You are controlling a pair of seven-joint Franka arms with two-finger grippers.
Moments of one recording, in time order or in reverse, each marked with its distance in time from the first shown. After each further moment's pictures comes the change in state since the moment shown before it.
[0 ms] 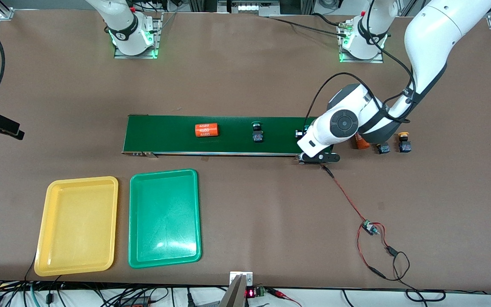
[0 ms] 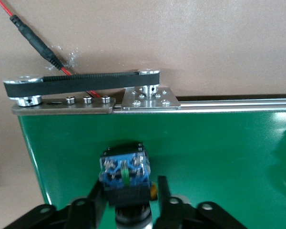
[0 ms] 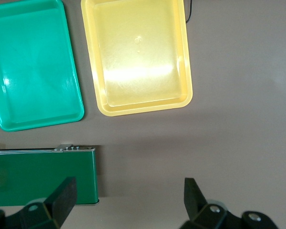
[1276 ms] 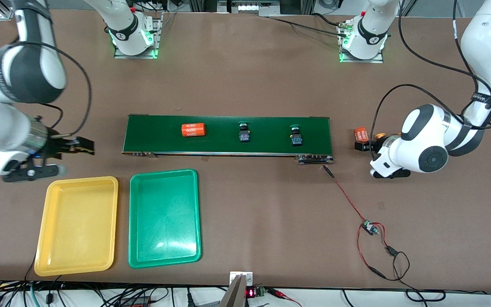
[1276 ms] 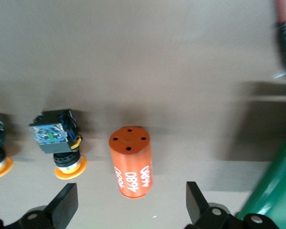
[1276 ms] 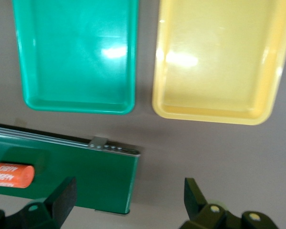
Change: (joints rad) left arm 0.301 0.021 0.089 0.028 0.003 -0.257 0.288; right arm 0.215 0.158 0.027 -0.004 0.012 0.050 0.020
